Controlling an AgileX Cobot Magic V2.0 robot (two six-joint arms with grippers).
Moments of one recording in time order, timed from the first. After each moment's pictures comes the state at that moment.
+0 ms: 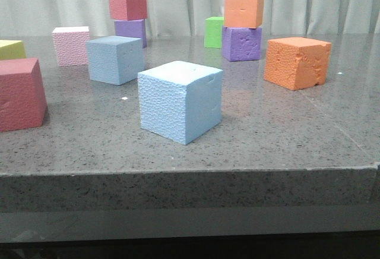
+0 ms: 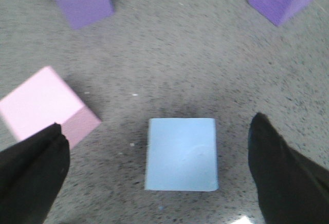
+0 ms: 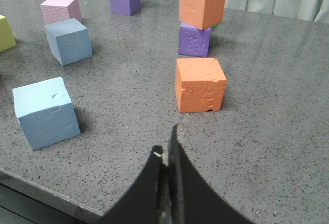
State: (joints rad) left arm -0.37 1.71 -1.70 -0.09 0.87 0.20; right arm 0.26 0.34 -0.48 0.24 0.48 -0.21
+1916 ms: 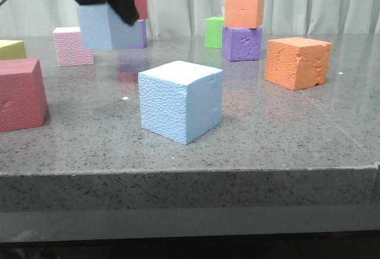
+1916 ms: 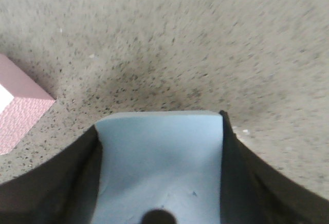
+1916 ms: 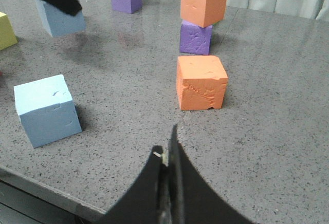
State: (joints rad) left arm -0.38 2.00 -2.07 -0.10 1.24 0.22; right arm 0.26 0.34 -0.48 0.24 0.49 -0.21
